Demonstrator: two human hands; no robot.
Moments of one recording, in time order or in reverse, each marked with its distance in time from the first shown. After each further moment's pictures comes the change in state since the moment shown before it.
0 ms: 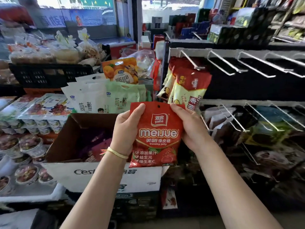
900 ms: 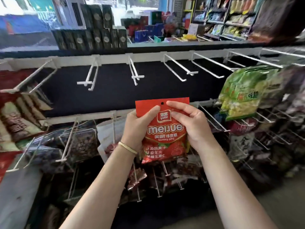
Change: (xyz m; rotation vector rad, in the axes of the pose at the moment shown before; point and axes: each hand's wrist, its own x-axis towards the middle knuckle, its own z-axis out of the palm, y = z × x) left_hand 0.027 -0.164 0.515 0.038 -0.258 -0.058; right_hand 0.013 -0.181 -0.493 -0.199 0.132 -0.305
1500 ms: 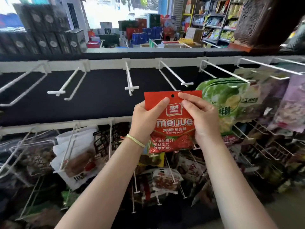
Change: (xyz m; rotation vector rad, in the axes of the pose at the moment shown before) left_hand 0.070 -0.023 0.172 -0.008 -0.050 0.097; right_hand 0.070 -0.038 -0.154 0.048 0.187 -0.133
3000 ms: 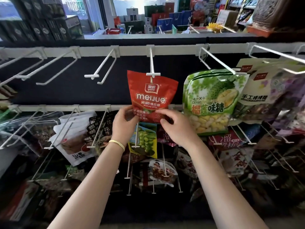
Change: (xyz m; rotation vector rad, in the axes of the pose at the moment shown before) left_hand 0.021 -0.095 -0.007 0.570 0.448 0.050; right_hand 0.041 0.061 -0.071 -0.700 -0.532 -0.014
